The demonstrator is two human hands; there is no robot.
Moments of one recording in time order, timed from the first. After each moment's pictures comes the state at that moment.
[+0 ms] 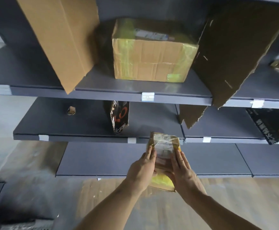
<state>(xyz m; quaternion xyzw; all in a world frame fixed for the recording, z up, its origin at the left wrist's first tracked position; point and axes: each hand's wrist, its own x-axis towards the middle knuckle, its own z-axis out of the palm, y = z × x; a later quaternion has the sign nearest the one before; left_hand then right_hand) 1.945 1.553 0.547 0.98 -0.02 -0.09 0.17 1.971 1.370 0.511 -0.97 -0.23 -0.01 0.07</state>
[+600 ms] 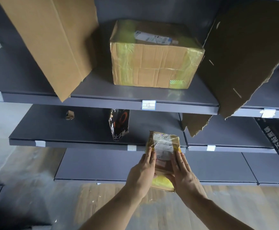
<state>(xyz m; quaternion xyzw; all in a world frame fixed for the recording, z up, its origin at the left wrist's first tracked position) 1.976 1.557 0.535 0.99 0.00 -0.04 0.17 2.011 1.376 0.511 -0.97 -0.25 0.01 0.06</state>
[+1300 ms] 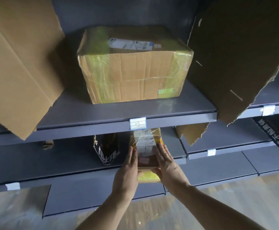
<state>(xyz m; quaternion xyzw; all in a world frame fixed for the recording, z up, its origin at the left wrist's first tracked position) 2.061 1.614 0.496 0.98 0.03 -0.02 0.20 2.102 1.446 0.492 -0.95 -0.22 0.02 0.21</state>
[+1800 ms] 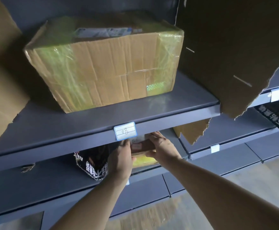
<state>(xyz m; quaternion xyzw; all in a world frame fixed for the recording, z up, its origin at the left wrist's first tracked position) 2.162 1.626 0.484 0.99 0.06 0.02 0.14 2.197 1.462 0.499 -0.95 -0.15 0.06 0.27</state>
